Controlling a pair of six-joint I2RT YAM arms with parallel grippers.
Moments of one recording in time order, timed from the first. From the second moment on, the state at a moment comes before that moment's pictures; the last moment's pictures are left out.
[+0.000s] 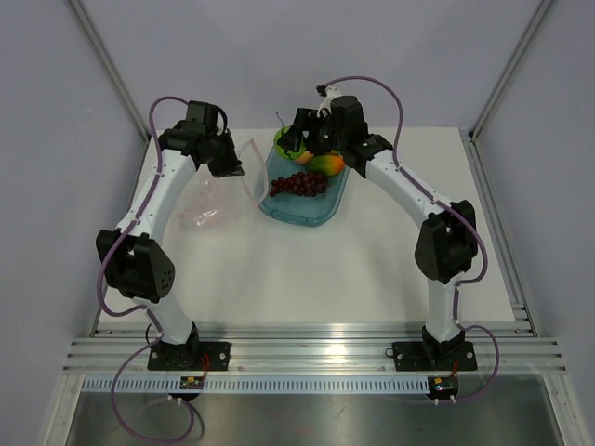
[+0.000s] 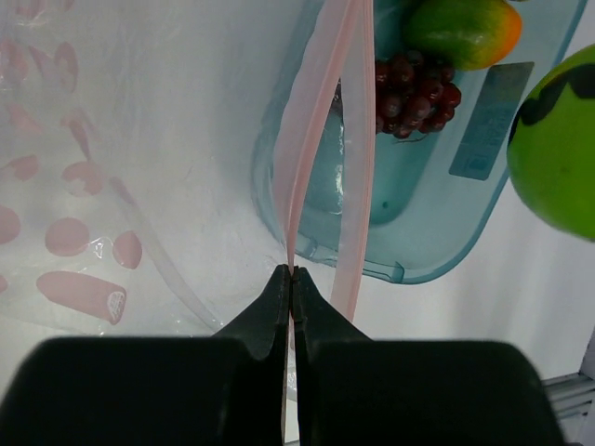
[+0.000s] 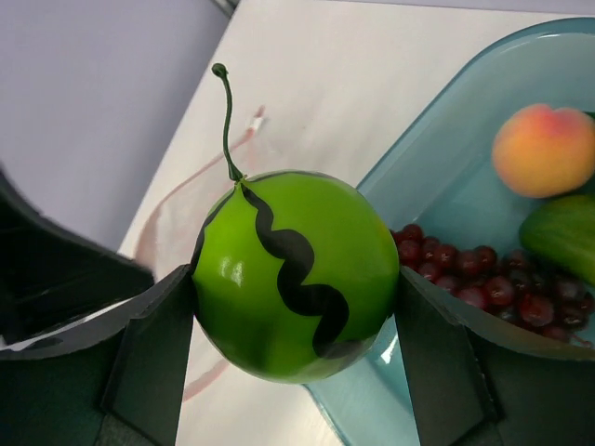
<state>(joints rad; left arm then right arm) -0.20 1.73 1.75 -0.93 0.13 -0.49 0.51 2.02 1.89 -0.22 -0.26 0.47</state>
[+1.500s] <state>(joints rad) -0.20 1.79 1.87 -0.85 0.37 -0.55 0.59 2.12 1.91 -0.27 -0.35 0.59</state>
